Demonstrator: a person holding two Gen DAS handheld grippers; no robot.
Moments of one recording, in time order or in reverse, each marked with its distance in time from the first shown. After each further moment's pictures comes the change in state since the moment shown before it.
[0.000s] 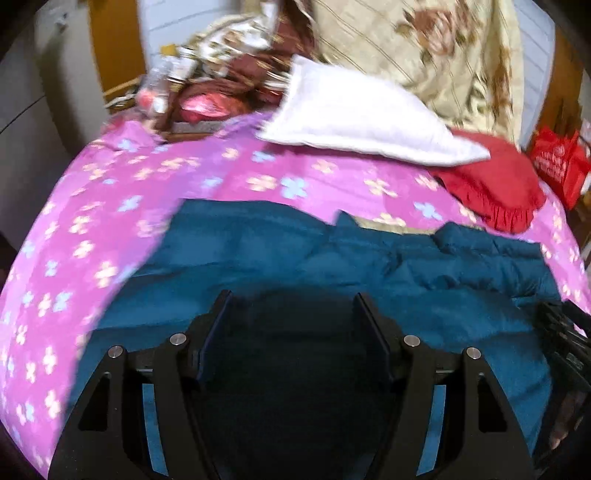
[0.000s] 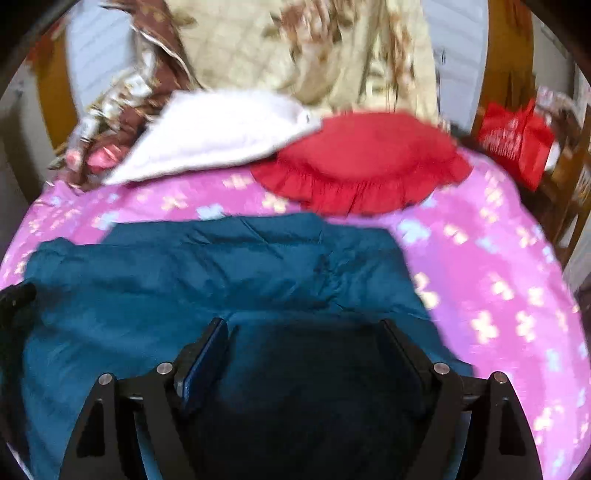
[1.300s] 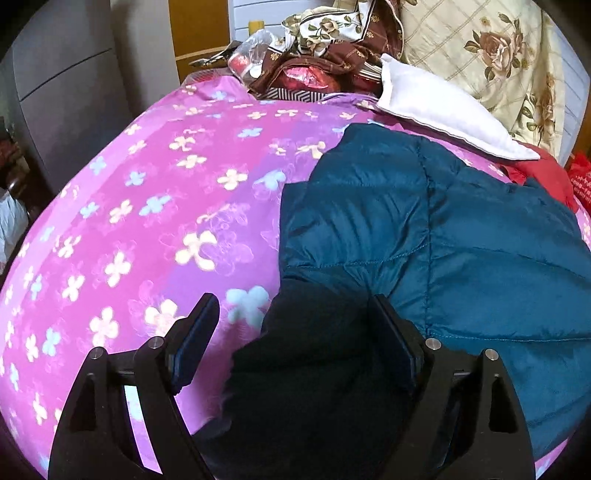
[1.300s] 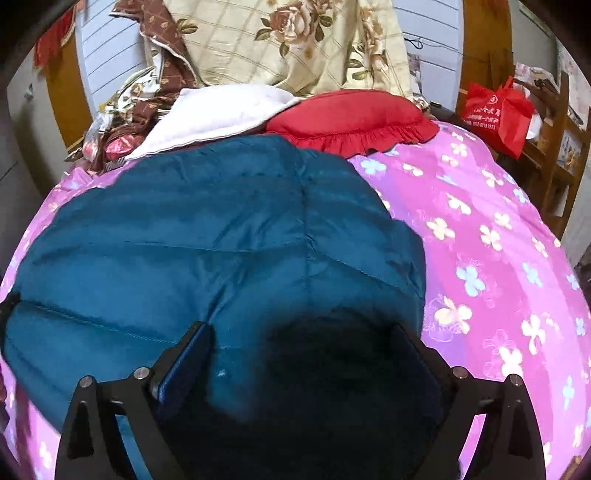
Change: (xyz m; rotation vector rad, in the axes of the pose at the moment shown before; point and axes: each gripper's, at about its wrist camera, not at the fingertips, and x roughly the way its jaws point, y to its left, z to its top) left arm -0.015 0.117 -0.101 -0.117 0.006 0.115; right arm -0.055 -0.026 -0.106 0.051 0.023 0.024
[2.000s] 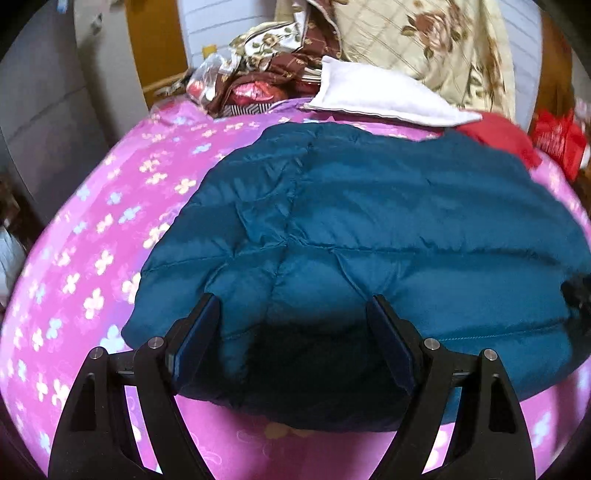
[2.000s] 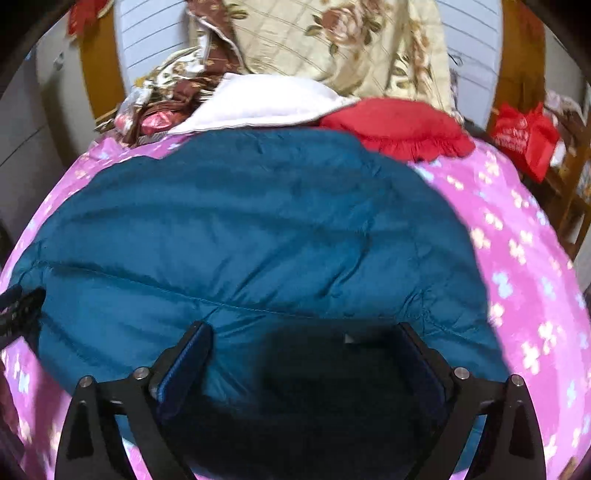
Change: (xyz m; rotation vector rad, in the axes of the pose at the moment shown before) left arm -0.056 -0.075 -0.051 0.173 -0.067 -0.019; right arm -0.019 0.065 -0.018 -0.100 0.021 0.050
